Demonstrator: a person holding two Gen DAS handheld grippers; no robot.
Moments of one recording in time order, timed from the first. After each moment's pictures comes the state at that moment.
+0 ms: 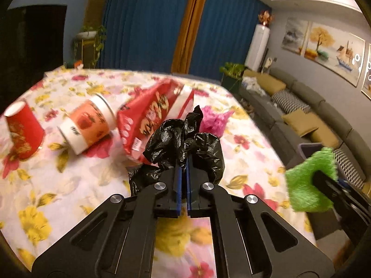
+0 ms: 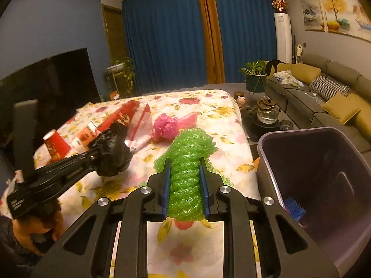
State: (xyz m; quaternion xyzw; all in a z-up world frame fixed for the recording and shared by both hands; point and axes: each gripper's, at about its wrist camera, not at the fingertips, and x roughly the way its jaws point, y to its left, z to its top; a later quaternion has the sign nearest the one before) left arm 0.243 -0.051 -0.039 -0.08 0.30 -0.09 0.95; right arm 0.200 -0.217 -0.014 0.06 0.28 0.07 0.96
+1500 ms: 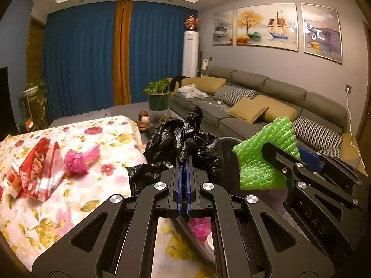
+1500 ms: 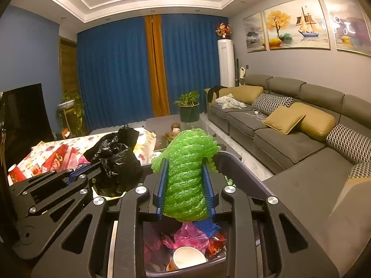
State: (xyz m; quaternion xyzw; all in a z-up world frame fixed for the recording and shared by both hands) left arm 0.177 -0.280 0.003 0.03 0.21 -0.26 0.94; right arm 0.119 -0.367 0.018 0.06 0.18 -0.10 0.98
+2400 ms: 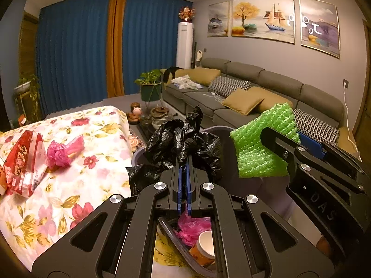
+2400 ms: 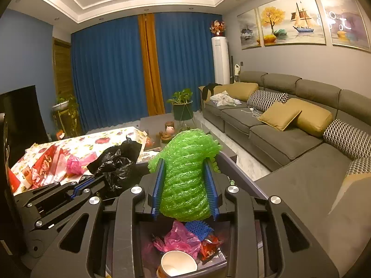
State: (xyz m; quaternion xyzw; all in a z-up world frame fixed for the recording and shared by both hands) left arm 0.196 -0.302 -0.020 0.04 0.24 -0.27 0.93; right arm 0.134 -0.375 0.009 0.07 0.18 -0.12 0.97
